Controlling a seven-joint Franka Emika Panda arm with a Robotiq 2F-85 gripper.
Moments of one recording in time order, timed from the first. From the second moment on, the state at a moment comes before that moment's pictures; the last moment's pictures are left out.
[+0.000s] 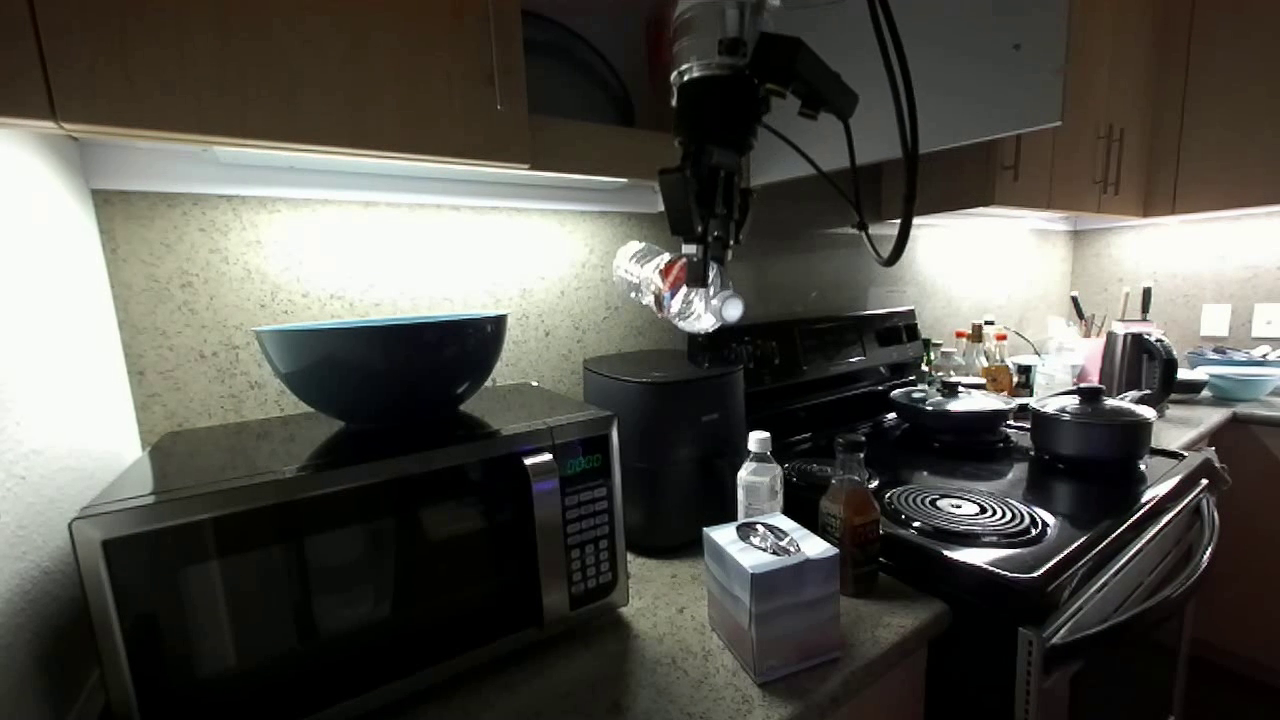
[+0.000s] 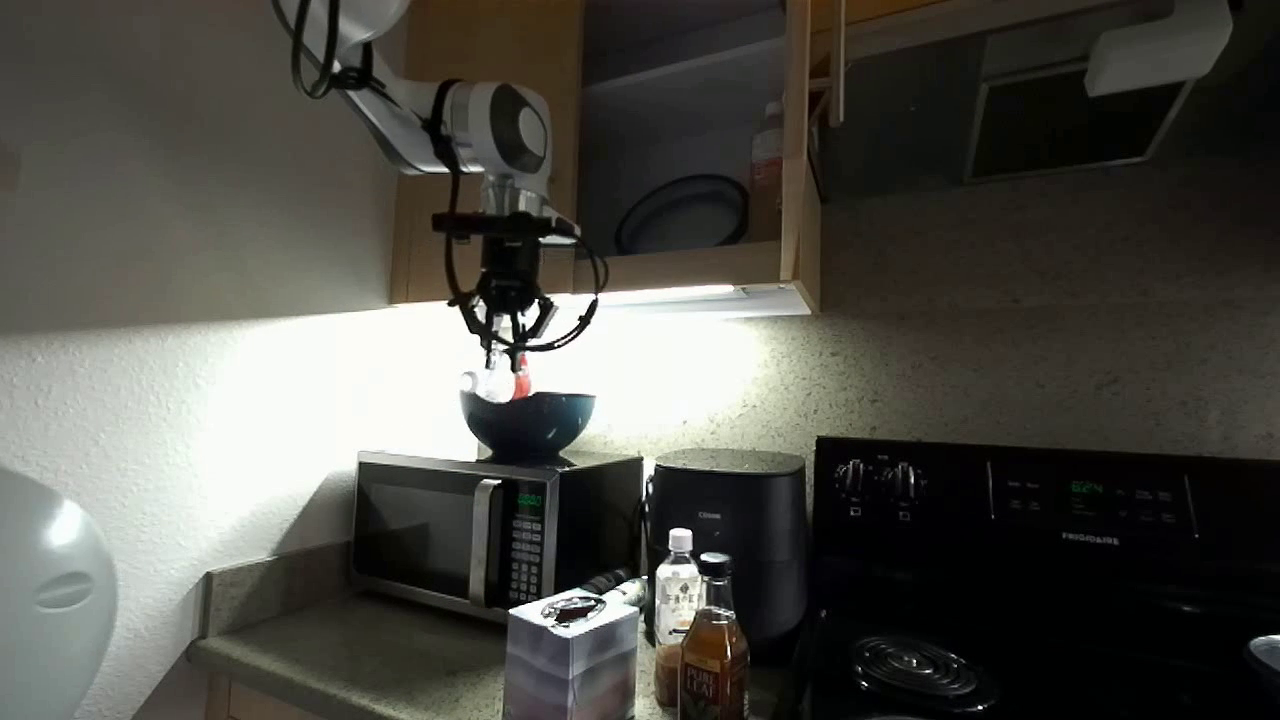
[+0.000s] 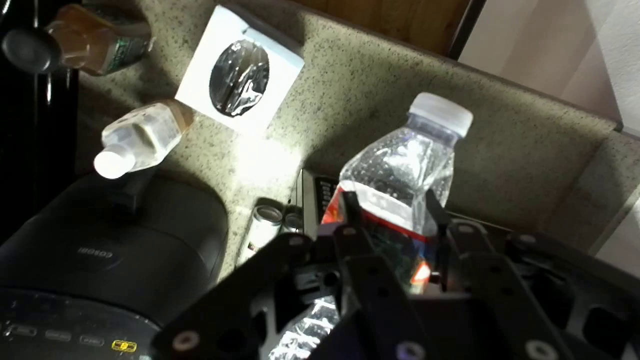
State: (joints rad) arm 0.13 -0.08 0.08 -1.70 0.05 1.71 -0.05
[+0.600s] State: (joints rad) arm 0.12 0.01 0.07 -1.45 -0.13 1.70 -0.06
